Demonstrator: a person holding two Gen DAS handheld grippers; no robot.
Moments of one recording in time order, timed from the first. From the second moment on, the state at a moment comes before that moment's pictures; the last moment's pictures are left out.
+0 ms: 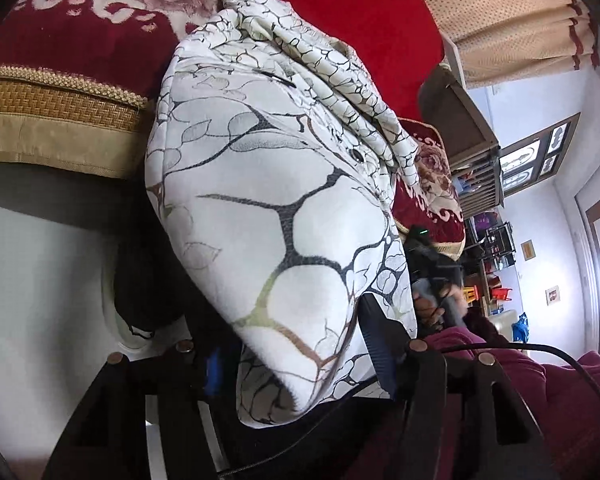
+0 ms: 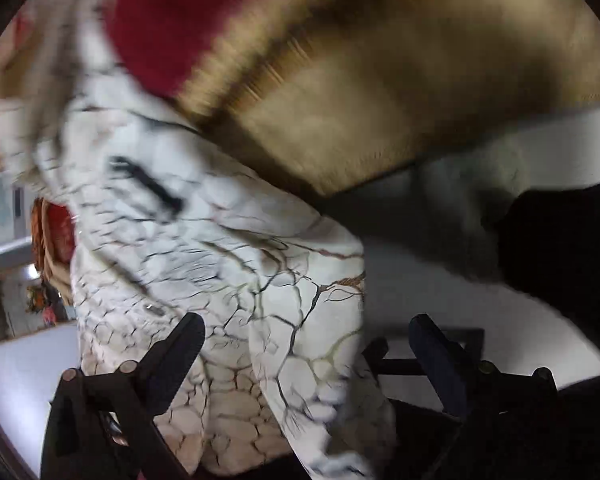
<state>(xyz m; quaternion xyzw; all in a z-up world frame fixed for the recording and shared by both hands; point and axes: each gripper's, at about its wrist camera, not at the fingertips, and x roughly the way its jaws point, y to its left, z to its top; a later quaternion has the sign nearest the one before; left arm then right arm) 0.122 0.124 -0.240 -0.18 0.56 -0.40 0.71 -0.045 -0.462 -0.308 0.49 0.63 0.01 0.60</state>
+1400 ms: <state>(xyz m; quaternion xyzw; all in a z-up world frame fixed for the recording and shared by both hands) 0.449 0.049 -0.149 -0.26 0.50 -0.31 0.77 0.181 -0.574 -0.056 0.51 0.25 0.06 0.82</state>
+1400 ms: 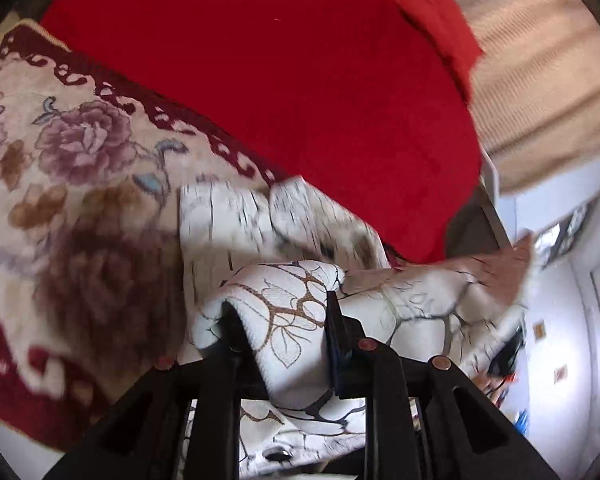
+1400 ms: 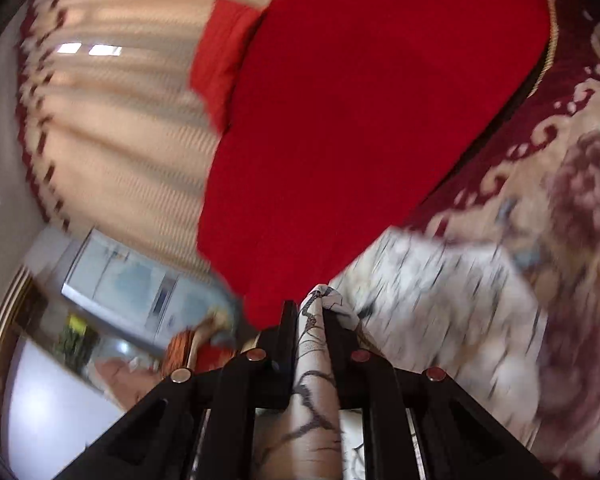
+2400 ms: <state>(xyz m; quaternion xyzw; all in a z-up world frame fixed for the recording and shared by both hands) 0.455 -0.031 -0.148 -0.29 0.41 -0.26 0.83 0.243 -0.548 -0.070 0.40 0.28 0.05 0.87</state>
